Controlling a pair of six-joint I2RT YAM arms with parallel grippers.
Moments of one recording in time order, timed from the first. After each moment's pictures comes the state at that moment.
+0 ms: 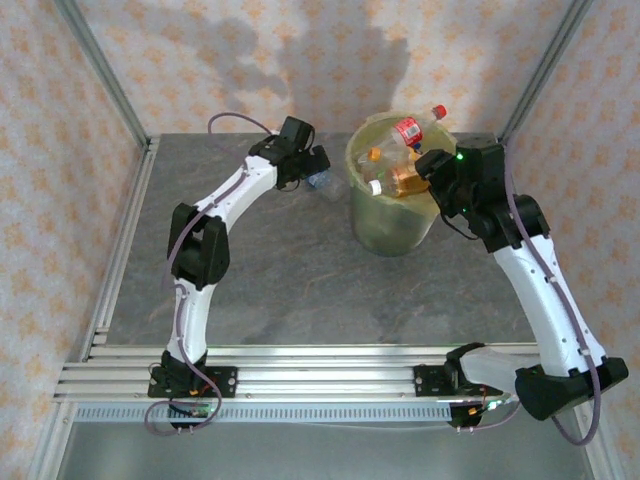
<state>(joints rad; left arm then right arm) -0.39 2.18 1.99 -0.70 -0.09 -0.79 0.32 1.17 1.49 -0.88 0.09 1.09</state>
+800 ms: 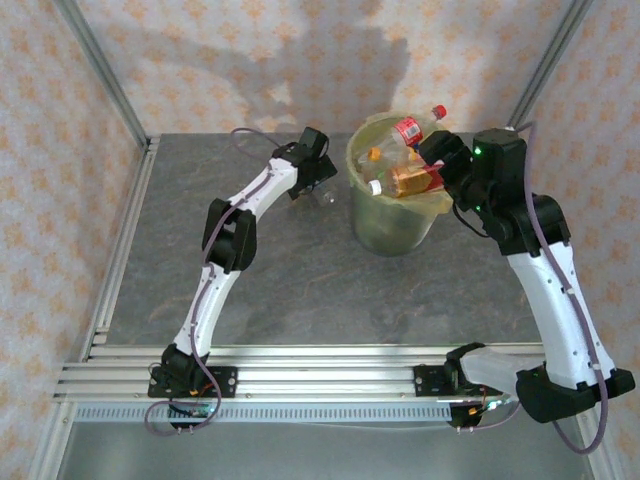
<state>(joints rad) -0.40 2.56 2.35 -0.82 -0.10 -0.97 0.32 1.15 1.60 -0.93 0.12 0.97</state>
